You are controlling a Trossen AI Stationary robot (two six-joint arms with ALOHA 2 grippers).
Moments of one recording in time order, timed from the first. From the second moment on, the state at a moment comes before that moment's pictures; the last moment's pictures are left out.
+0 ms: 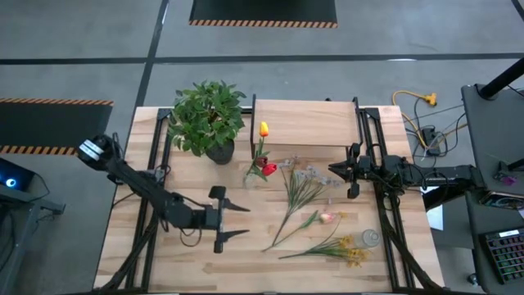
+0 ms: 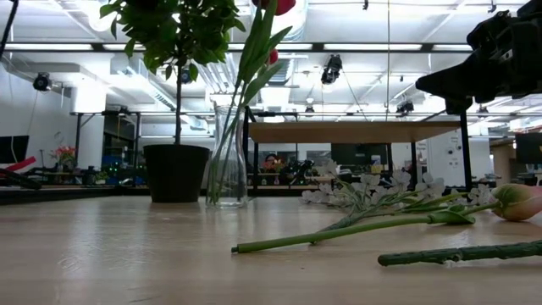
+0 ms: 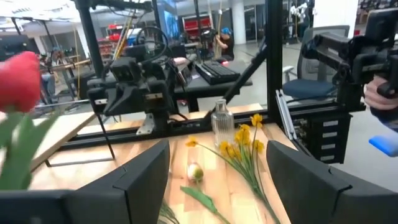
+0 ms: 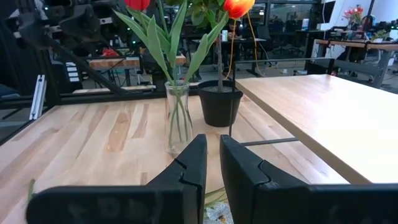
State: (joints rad) left arm -0.61 1.39 0.66 0.77 -0.60 0.10; right arm -0.02 0.14 0.01 0.11 0.13 0.06
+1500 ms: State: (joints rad) left arm -0.23 0.66 0.14 0.63 -0.24 0.01; right arm -0.02 0.14 0.01 0.21 0.12 0.04
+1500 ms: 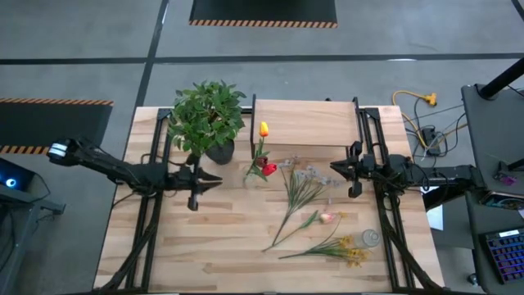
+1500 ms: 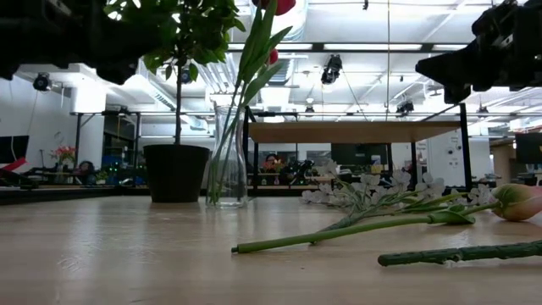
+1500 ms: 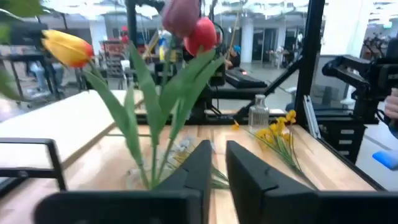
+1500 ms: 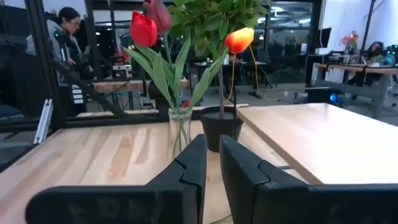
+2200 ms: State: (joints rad) left arm -0.23 0.48 0.05 0.62 -0.24 0.23; right arm -0.02 0.26 0.18 0.21 0.10 0.24
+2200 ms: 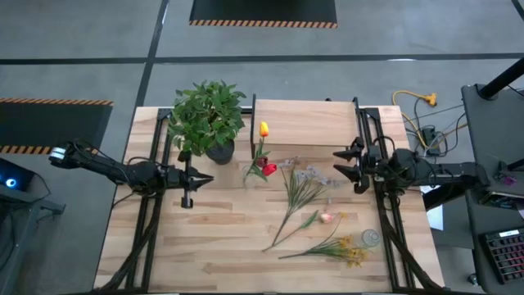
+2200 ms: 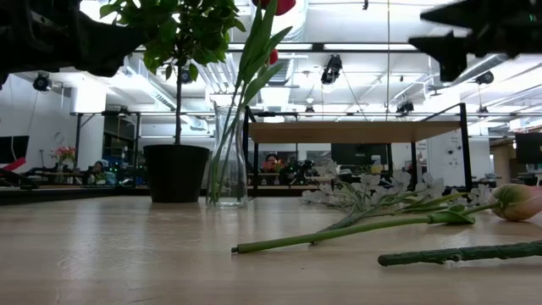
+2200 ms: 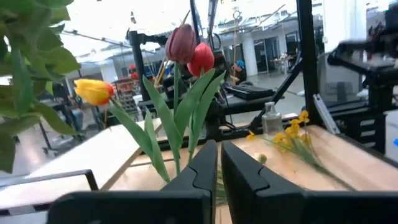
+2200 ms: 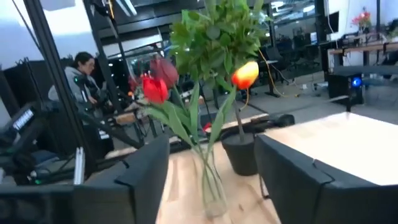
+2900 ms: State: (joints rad) left arm -0.24 0.15 0.05 0.25 -0.42 0.04; right arm 0.02 0.86 0.61 -0.10 0.29 0.60
